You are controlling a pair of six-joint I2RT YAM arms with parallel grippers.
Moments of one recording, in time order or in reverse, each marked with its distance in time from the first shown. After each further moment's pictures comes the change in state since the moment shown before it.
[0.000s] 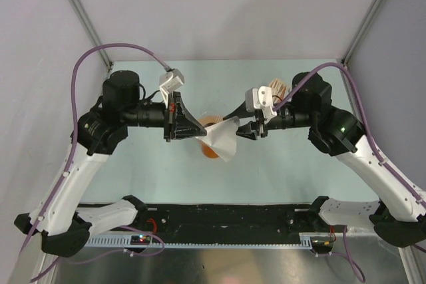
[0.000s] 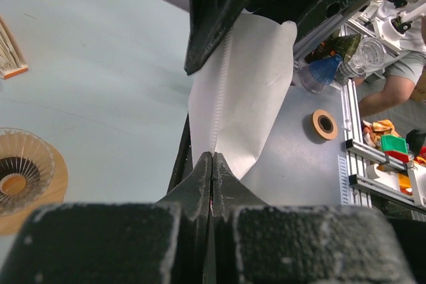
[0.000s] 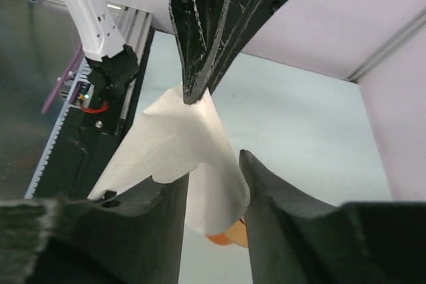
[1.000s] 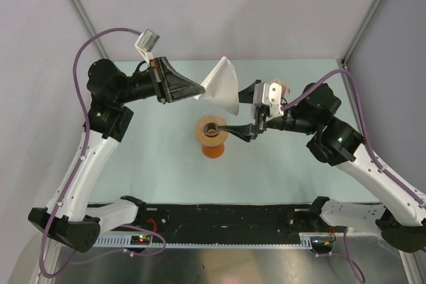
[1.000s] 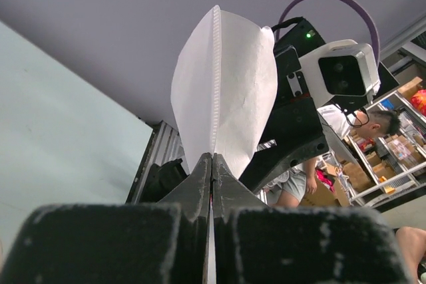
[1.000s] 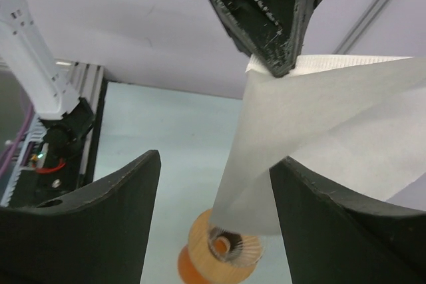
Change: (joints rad) left arm 0.225 0.057 -0.145 0.811 0.129 -0.830; right arm 0.035 -0.088 -0.145 0.314 0.185 0.168
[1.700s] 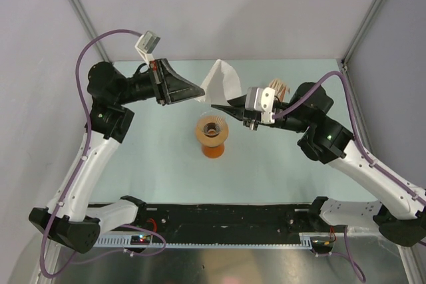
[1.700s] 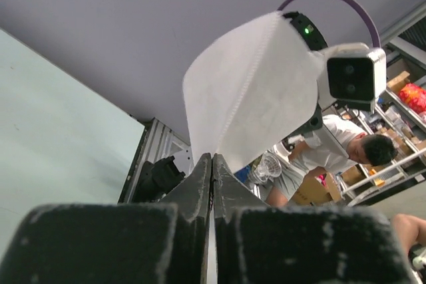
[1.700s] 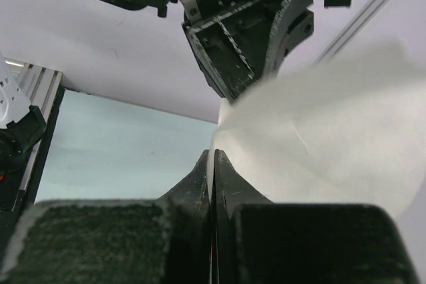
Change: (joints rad) left arm 0.006 -0.006 -0.032 0.088 0.023 -0.068; right arm 0.054 0.060 -0.002 0.166 0.069 -0.148
